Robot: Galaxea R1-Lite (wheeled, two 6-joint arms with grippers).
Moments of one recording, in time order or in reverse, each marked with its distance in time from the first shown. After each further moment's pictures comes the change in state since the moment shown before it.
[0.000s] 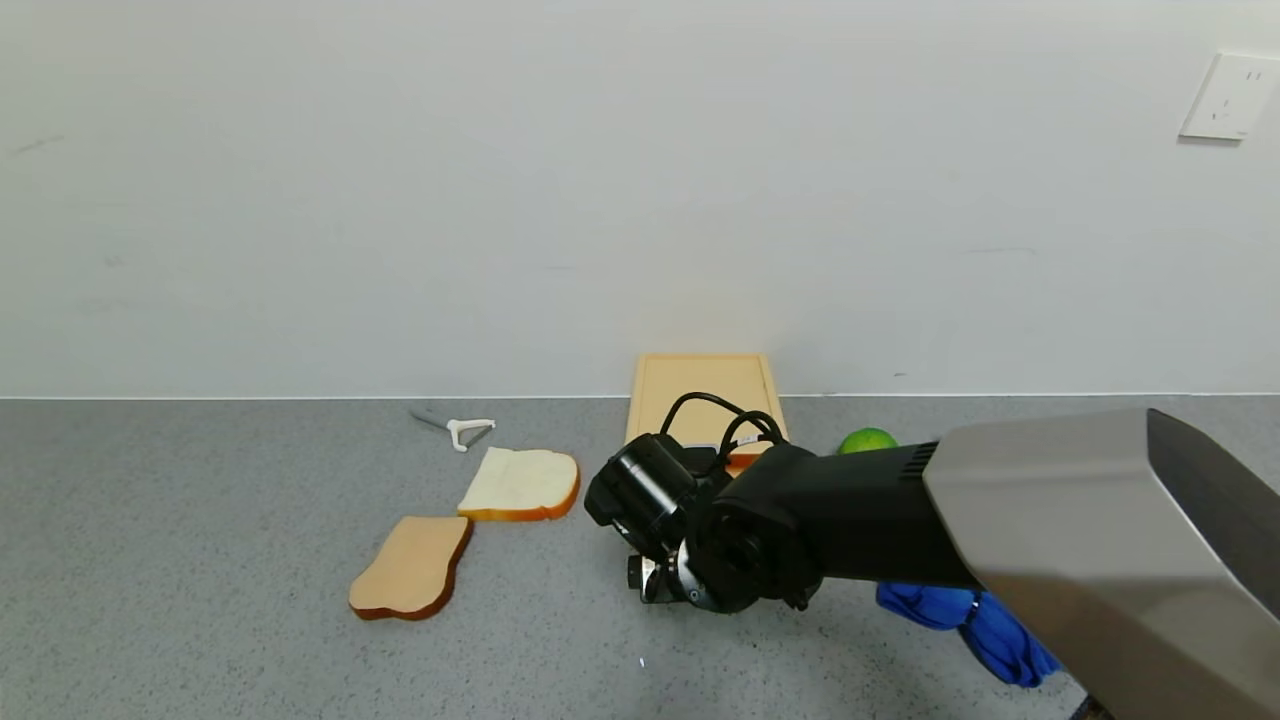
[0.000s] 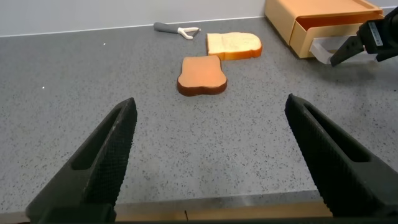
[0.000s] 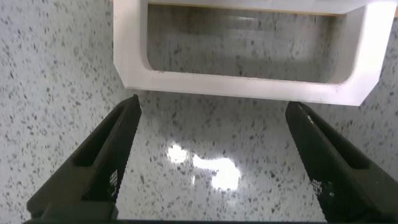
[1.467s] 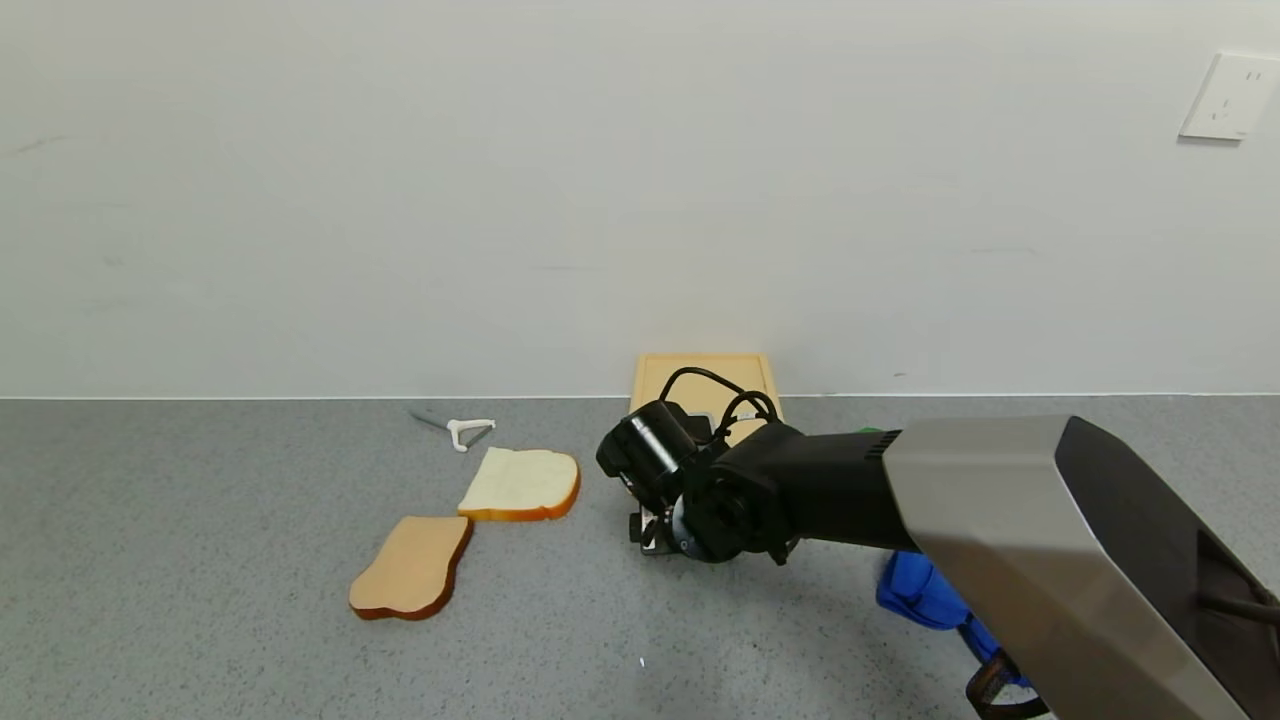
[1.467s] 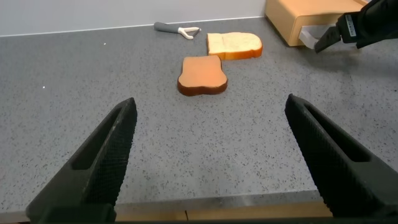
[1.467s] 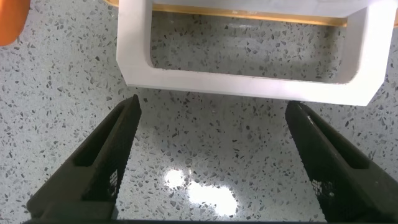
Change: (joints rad) left arm 0.000 0.000 0.000 0.000 0.000 0.000; right arm -0.074 0.118 -0.195 -0.031 -0.029 -0.111
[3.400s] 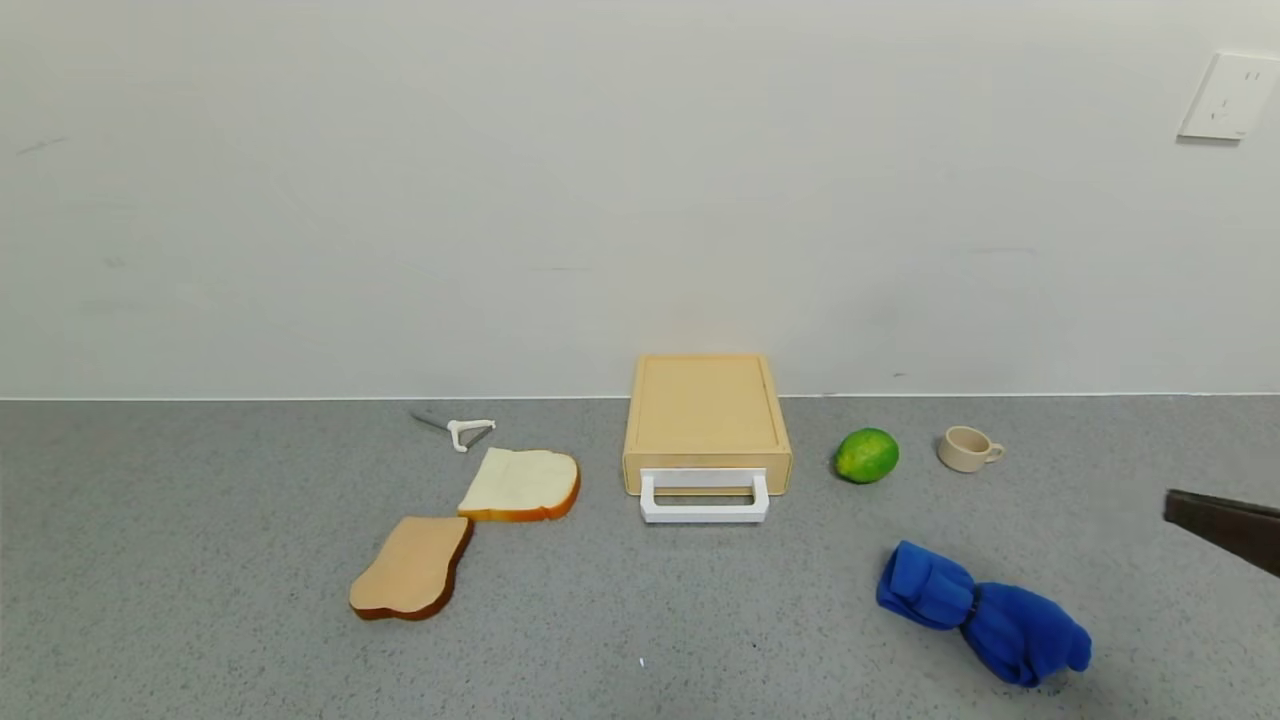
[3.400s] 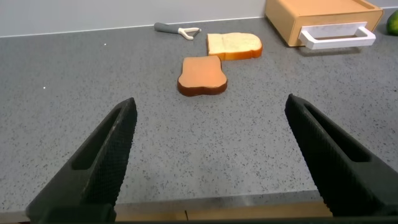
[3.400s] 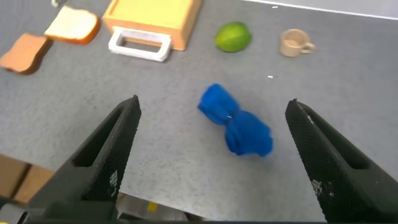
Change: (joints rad) left arm 0.000 0.000 0.000 0.000 0.000 0.000; right arm -0.206 -1.516 1.033 -0.066 0.147 -0.389
